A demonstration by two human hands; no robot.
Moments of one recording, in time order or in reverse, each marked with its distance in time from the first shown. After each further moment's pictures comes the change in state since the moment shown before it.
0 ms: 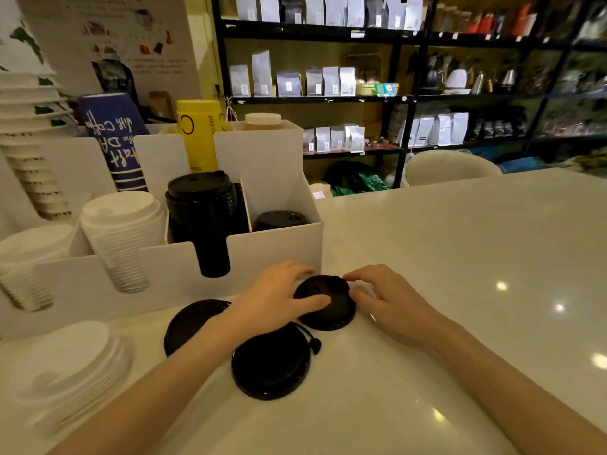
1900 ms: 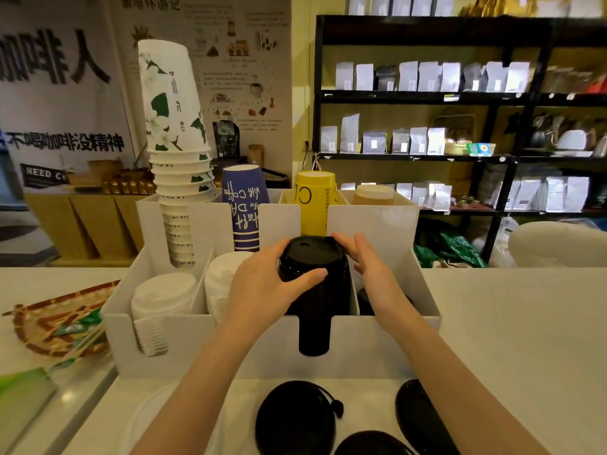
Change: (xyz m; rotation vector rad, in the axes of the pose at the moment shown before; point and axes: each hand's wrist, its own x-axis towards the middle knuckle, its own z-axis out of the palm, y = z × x) left_hand -0.015 -0.058 -0.127 -0.059 0.758 -0.129; right_hand 0.150 -0.154 0.019 0.916 0.000 -0.048
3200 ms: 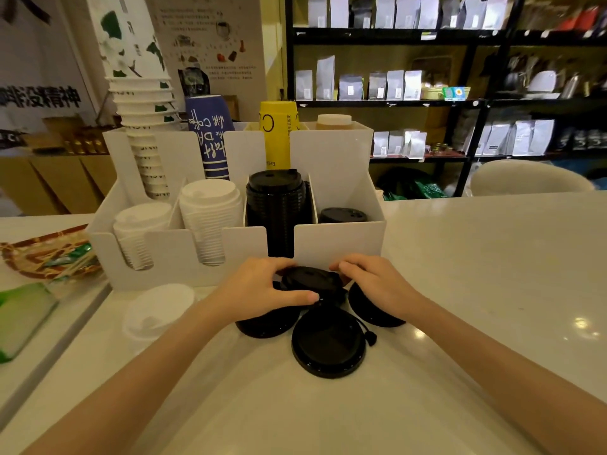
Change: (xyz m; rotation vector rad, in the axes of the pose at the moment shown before) left_hand -0.090 0.001 0.021 0.116 -0.632 -0.030; right_hand -0.103 0.068 -0.052 -0.541 -0.141 0.019
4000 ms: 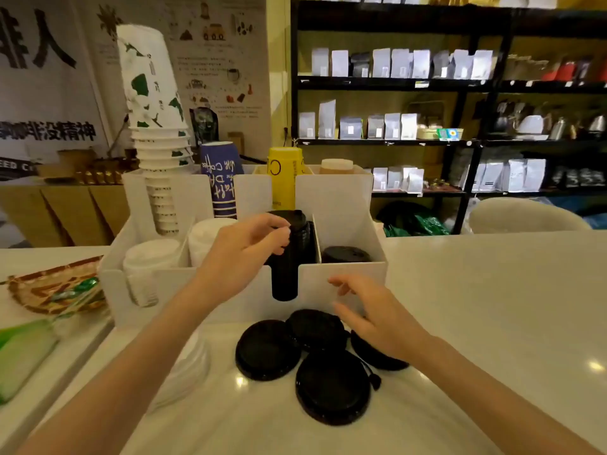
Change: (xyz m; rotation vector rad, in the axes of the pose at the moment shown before) left_hand 0.007 0.030 -0.069 -0.306 0.420 0.171; right_hand -0.003 -0.009 -0.007 -0.251 0.104 -0.342
